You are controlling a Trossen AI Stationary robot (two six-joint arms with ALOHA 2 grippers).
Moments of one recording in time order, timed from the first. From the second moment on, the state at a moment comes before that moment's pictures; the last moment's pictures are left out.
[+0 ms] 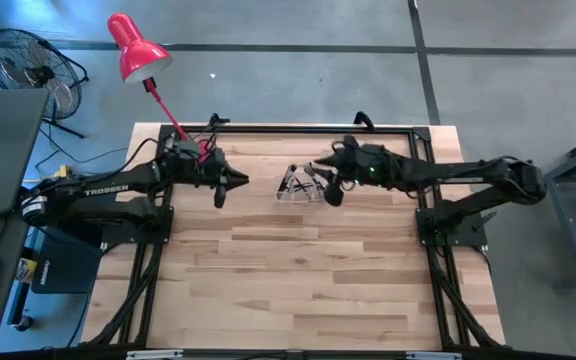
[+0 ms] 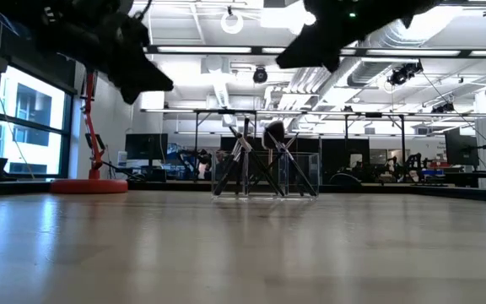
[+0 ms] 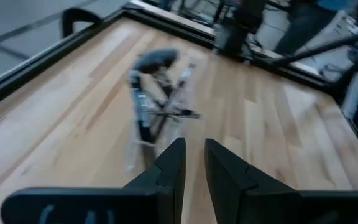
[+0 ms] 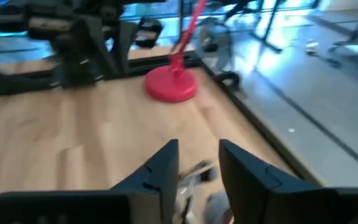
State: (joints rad) left arm 0.46 0.90 0.51 0.04 0.32 -0.16; right arm -0.18 1.30 0.89 0.09 0.19 0.03
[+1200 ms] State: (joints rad) left arm -0.11 0.15 0.04 0.24 -0.15 -0.13; right arm -0.08 0.95 0.45 0.37 0.15 0.24
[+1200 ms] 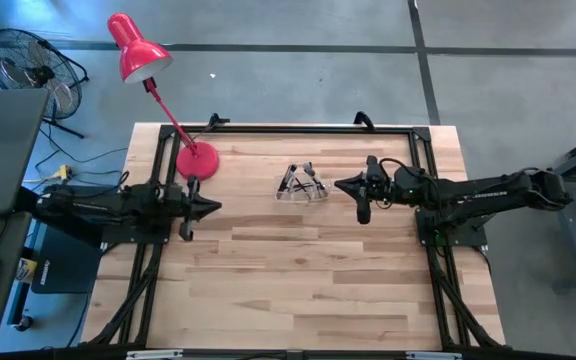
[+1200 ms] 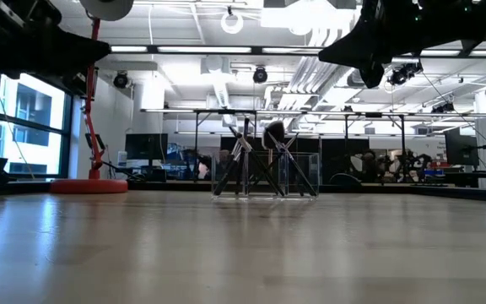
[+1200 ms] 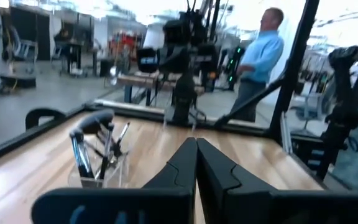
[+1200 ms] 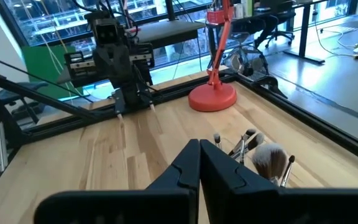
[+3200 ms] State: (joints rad) left arm -0.11 0.02 0.02 0.00 -0.12 -0.06; right arm 0.08 0.33 0.01 0.34 0.10 0.29
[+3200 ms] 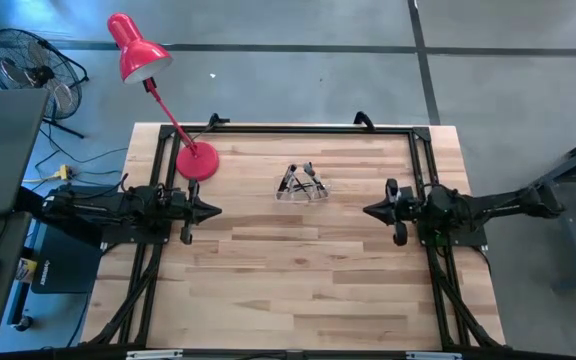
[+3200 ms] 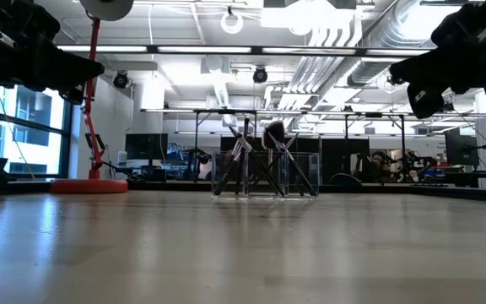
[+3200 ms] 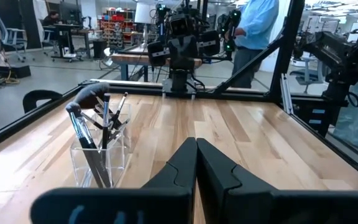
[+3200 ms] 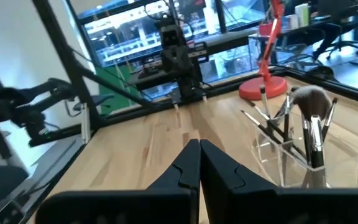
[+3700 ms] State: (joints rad) left arm -0.11 0.02 0.02 0.00 -0.12 -0.06; right arm 0.08 0.02 0.02 0.01 0.04 0.25
